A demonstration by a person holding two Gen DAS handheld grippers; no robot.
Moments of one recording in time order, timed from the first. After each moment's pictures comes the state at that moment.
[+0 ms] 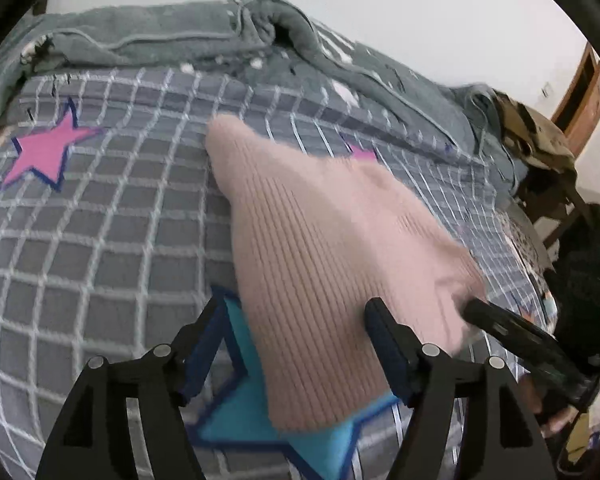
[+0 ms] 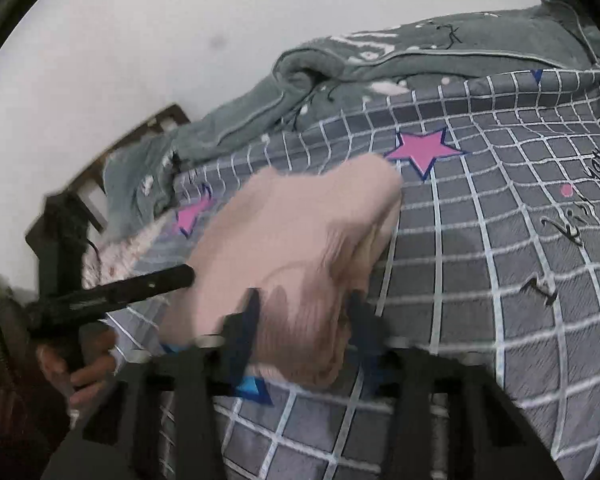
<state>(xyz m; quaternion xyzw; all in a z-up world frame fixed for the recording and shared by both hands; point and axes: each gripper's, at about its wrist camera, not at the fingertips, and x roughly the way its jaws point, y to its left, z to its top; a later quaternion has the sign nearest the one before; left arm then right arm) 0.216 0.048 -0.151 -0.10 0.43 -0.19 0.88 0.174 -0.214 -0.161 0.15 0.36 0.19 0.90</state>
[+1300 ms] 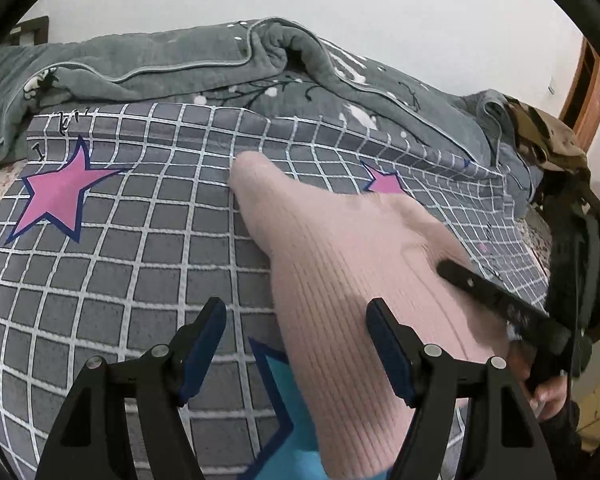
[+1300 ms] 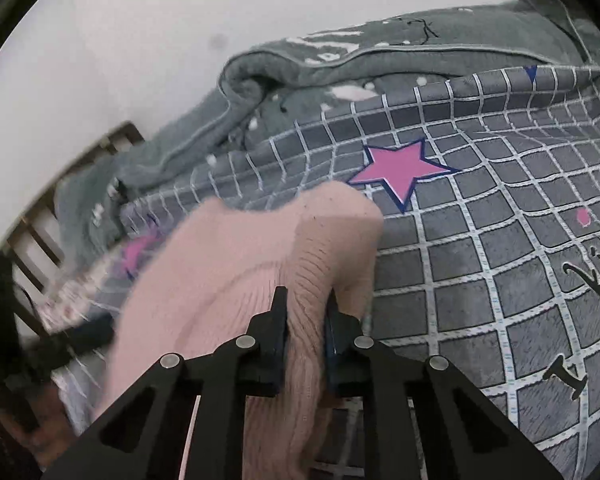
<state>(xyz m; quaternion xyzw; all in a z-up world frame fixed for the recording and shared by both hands) 0.251 0.063 -0.133 -0.07 0.40 -0.16 0.90 0.255 -0.213 -0.177 0.16 0.35 0.12 0.91</state>
